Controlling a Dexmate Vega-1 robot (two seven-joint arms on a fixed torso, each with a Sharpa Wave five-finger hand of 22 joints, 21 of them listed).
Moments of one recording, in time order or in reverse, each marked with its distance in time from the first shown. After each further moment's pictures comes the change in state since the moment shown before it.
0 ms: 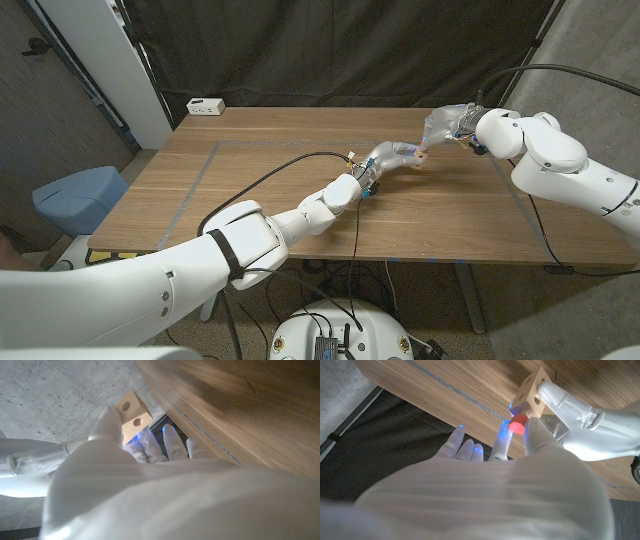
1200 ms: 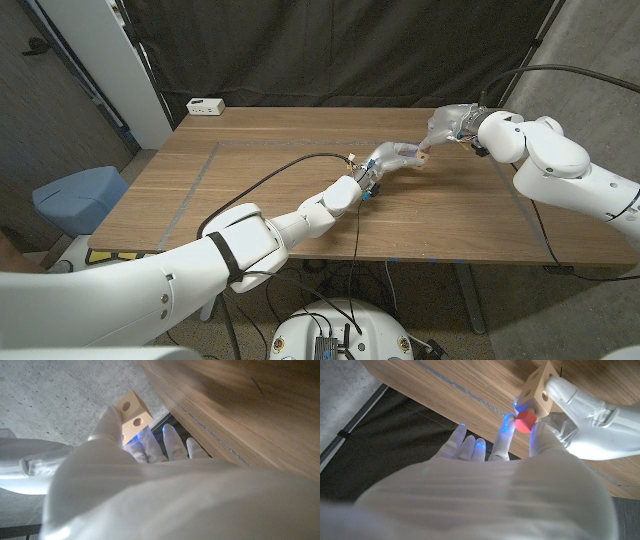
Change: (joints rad) left arm 0.013 0.004 -0.001 -0.008 0.022 -0.036 0.017; left_hand 0.000 0.000 0.000 0.000 0.000 0.002 0.002 0.000 0.000 -0.002 -0.001 0.002 -0.001 0.004 0.003 0.000 0.000 0.000 0.000 0.000 0.000; right arm -0.033 -0.014 0.017 -0.023 -0.006 -0.024 -0.038; right_hand -0.074 0.039 -0.044 0.039 -0.004 0.141 0.024 0.042 -0.026 0.111 -0.021 0.026 -0.005 0.054 0.000 0.022 0.005 0.037 -0.019 0.000 0.000
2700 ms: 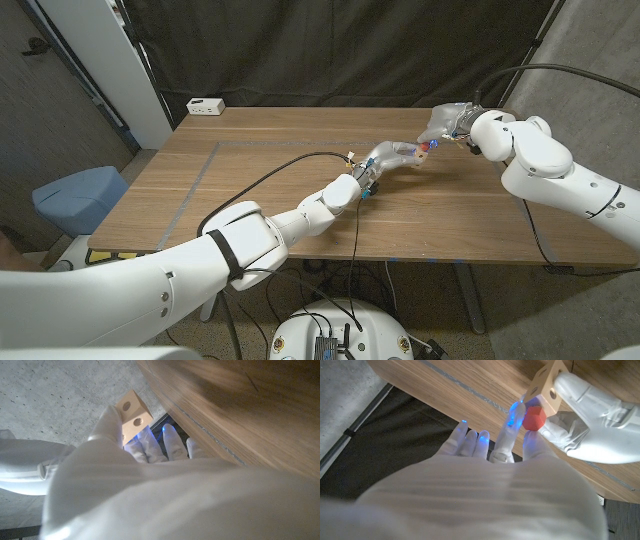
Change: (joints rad) left arm -0.011 -0.002 -0.004 0.006 -0.014 0.025 -0.015; left_hand 0.000 0.000 0.004 -0.004 0.000 0.001 0.001 0.000 0.000 0.001 0.003 0.003 0.001 0.000 0.000 0.000 0.001 0.005 0.005 0.000 0.000; right arm 0.049 0.062 -0.056 0.046 -0.088 -0.027 0.028; right_hand -0.072 0.041 -0.045 0.011 0.000 0.222 0.014 0.048 -0.042 0.148 -0.027 0.022 -0.019 0.103 -0.004 0.033 -0.003 0.059 -0.006 0.000 0.005
